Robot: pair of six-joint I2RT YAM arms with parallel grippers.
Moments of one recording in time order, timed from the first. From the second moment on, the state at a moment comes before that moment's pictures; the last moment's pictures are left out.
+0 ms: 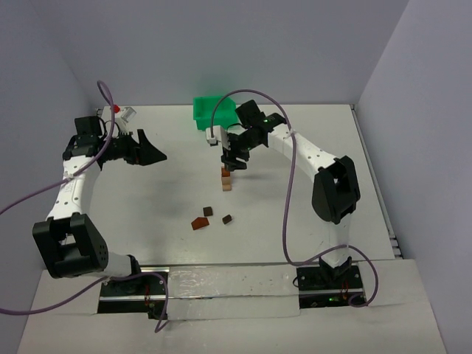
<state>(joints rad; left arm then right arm) 0.16 1.42 1.19 -0.60 0.97 0.10 0.56 1.96 1.75 -0.83 -0.59 -0.98</state>
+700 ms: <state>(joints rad) -0.02 1.37 1.19 -0.50 0.65 0.08 0.56 2.05 1.80 -0.87 -0.59 -1.04</state>
